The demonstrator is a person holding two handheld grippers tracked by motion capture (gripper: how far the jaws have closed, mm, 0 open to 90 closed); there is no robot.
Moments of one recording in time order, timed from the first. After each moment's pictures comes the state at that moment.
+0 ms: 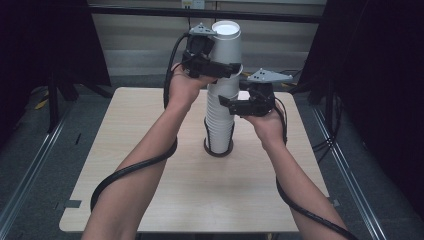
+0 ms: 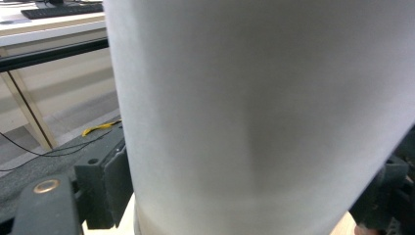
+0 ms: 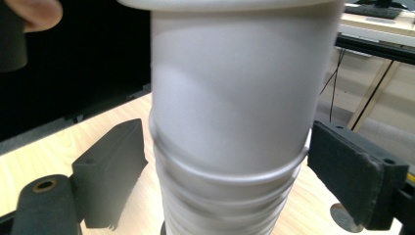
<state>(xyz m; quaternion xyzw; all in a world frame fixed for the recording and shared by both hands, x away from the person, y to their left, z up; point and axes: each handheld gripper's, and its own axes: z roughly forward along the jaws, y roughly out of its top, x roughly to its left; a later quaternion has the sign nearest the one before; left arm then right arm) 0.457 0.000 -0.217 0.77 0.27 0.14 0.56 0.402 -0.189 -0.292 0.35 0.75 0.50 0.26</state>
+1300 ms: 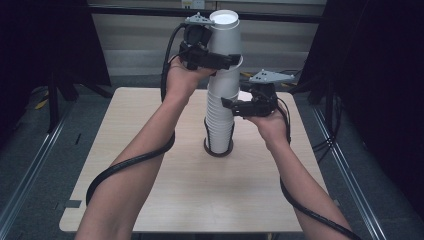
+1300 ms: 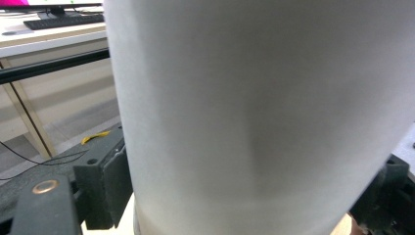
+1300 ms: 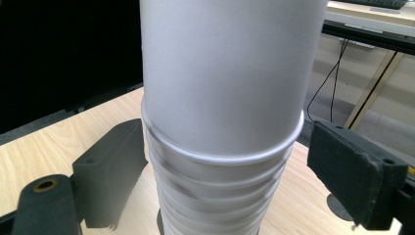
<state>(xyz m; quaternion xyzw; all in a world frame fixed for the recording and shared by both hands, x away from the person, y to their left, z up) 0.458 0.006 -0.198 0.76 0.27 0.14 0.58 0.402 -0.196 -0.294 0.35 0.76 0.49 0.25</state>
